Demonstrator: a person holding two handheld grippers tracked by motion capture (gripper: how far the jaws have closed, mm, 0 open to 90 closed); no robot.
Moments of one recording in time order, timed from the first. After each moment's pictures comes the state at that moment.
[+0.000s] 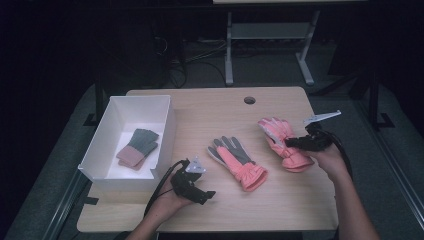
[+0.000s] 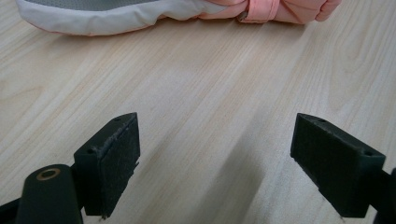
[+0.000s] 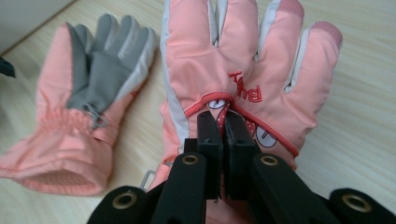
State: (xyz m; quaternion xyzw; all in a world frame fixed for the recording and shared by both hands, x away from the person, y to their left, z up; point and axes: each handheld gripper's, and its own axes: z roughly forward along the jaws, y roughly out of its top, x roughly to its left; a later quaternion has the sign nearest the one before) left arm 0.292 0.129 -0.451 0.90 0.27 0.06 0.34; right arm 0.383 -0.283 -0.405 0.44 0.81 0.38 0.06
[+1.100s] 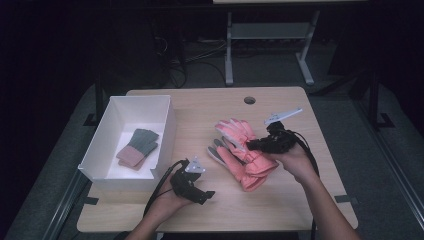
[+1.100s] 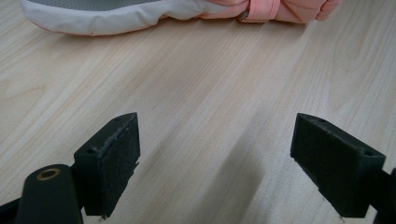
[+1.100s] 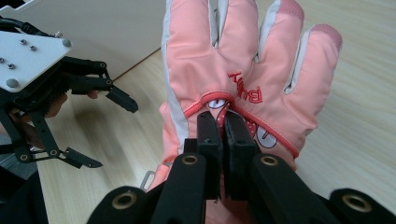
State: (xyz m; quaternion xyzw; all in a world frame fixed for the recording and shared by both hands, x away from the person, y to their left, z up) left arm 0.292 0.129 -0.450 0.90 0.27 0.06 0.34; right arm 0.359 -0.167 -0.366 0.35 0.84 0.42 0.01
